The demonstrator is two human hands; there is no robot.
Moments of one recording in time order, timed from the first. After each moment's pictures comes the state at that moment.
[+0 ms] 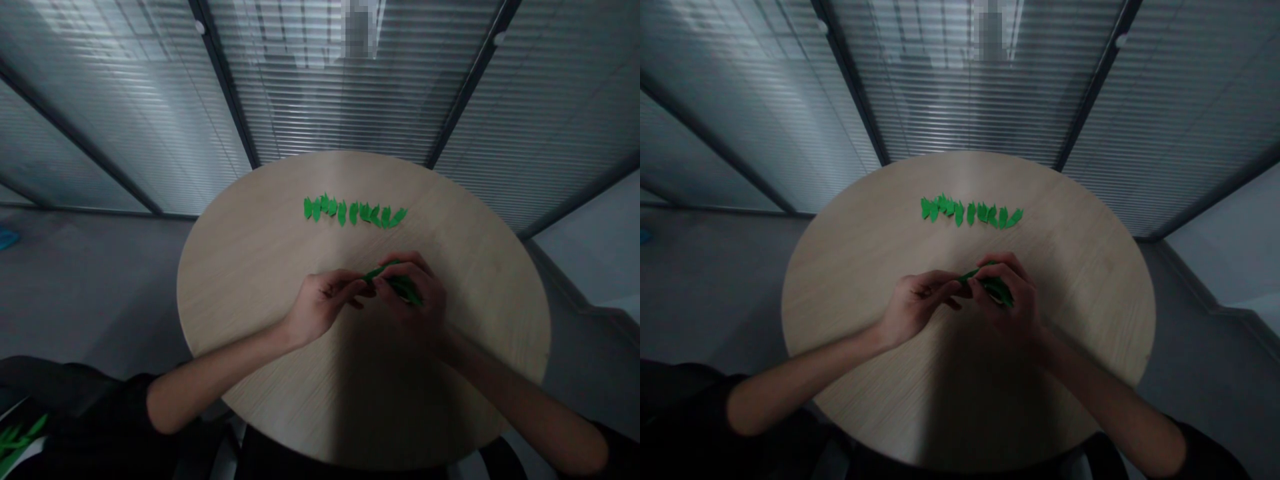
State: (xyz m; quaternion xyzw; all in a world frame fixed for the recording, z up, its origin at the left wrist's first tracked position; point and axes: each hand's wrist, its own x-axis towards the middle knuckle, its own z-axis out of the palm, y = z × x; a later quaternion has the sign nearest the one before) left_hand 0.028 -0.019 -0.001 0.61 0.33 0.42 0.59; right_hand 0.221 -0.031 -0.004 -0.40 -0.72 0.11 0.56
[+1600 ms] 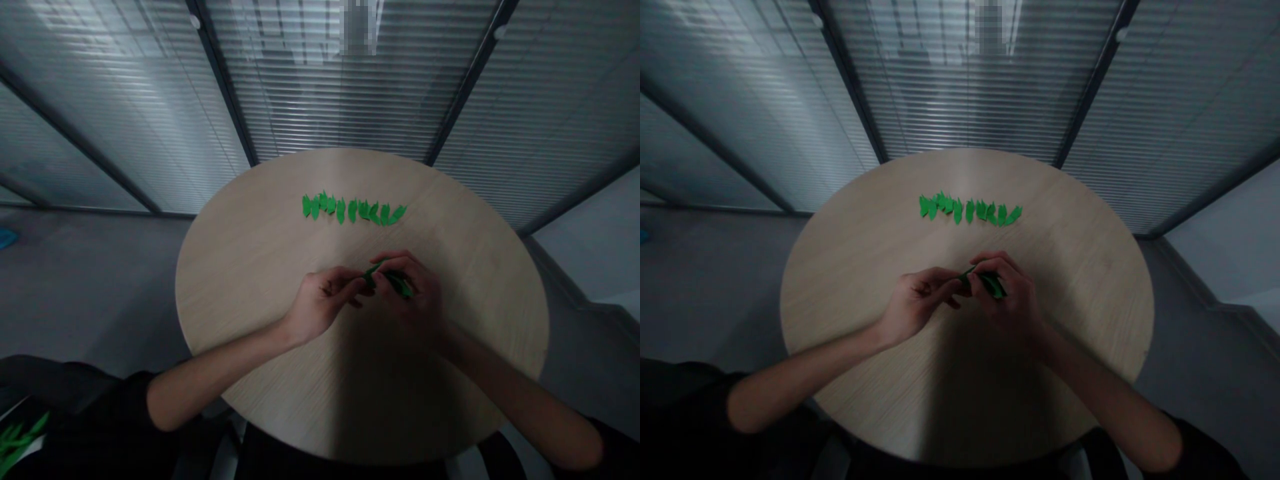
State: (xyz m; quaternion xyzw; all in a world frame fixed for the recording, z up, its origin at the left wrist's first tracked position) left_hand 0.030 -0.020 -0.003 0.60 0.34 0.43 0.58; right_hand 0.223 -0.028 -0.008 -0.41 -0.72 0.16 0.54
